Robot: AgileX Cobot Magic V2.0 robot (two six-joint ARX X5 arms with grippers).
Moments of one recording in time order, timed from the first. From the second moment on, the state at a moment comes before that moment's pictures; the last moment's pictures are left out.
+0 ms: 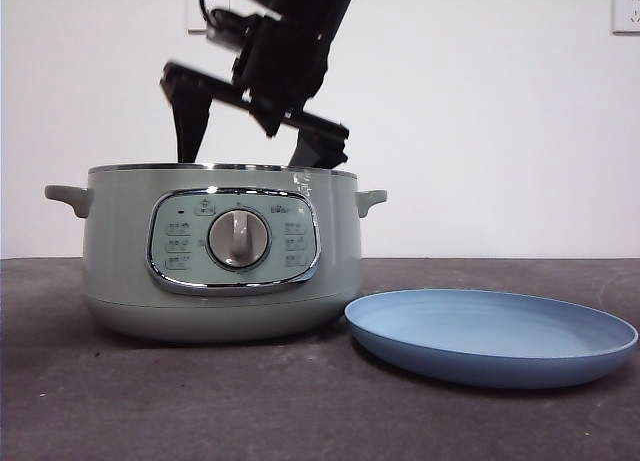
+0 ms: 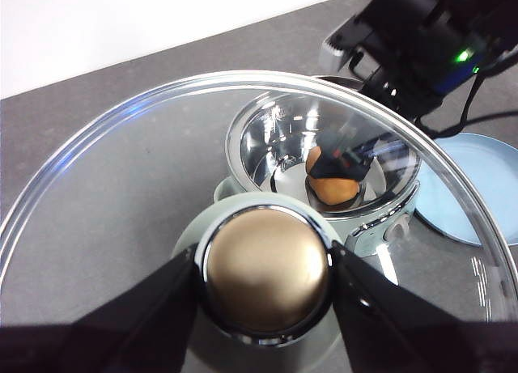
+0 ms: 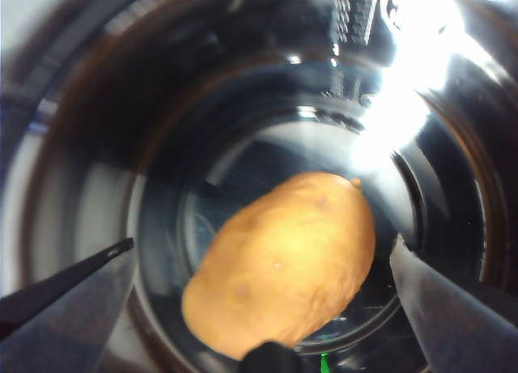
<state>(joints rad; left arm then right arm) -0.24 0.71 1.41 -1.20 0.07 0.13 0.77 2.08 1.86 -0.74 -0.05 0.15</state>
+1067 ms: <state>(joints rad) -0.24 0.71 1.41 -1.23 0.07 0.13 0.78 2.14 1.87 -0.74 0.00 0.11</state>
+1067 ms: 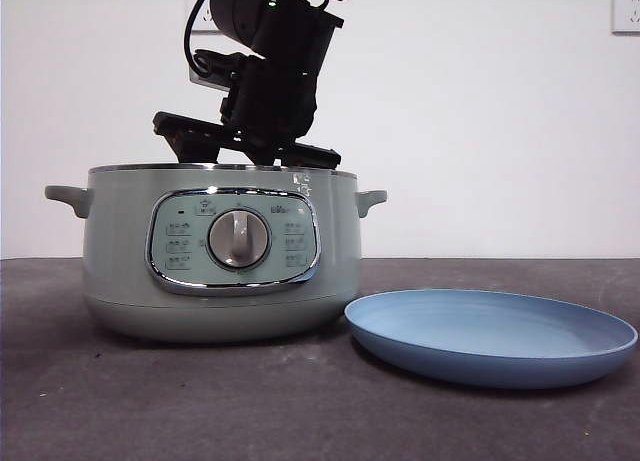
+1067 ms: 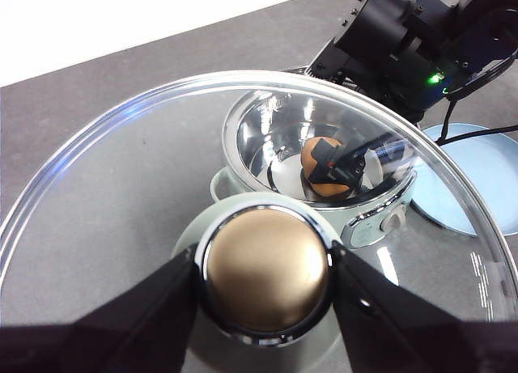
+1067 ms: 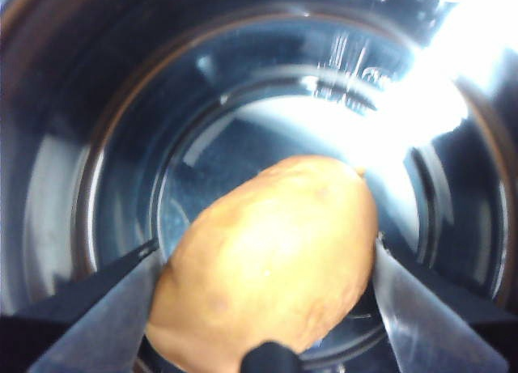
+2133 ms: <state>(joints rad) -0.24 0.75 1.41 -1.15 0.18 0.13 0.60 1.52 1.66 -1.02 0.08 0.01</state>
